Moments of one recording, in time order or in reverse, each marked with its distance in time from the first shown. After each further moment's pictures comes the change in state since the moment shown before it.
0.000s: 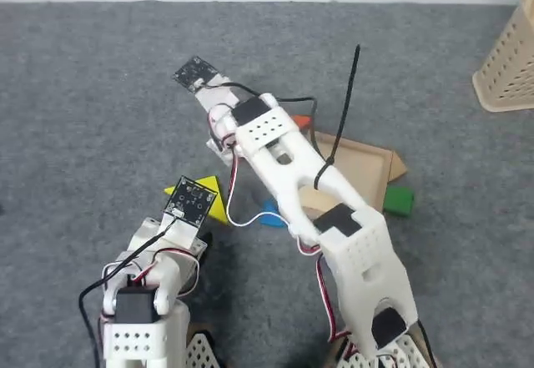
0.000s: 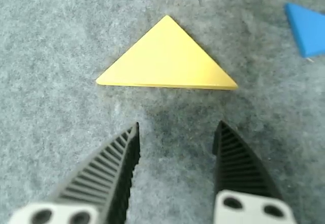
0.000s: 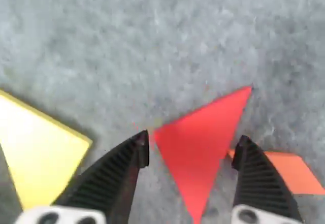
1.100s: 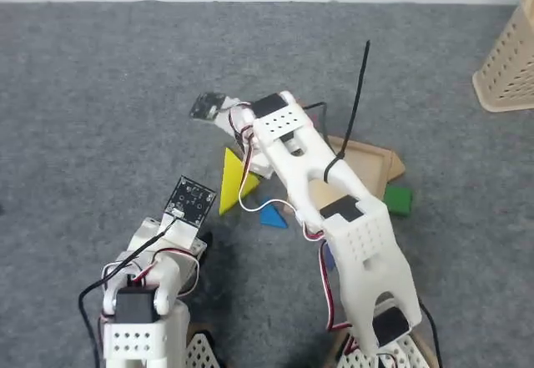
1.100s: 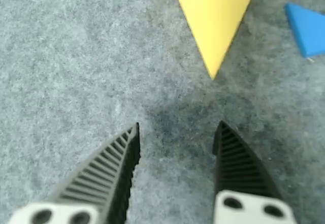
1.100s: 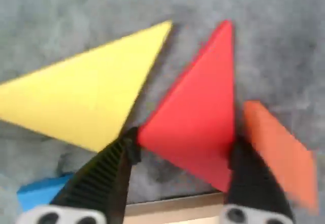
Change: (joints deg) left arm -0.1 0.0 0.0 0.0 0.0; right arm 5.9 5.9 -1.0 11.6 22.5
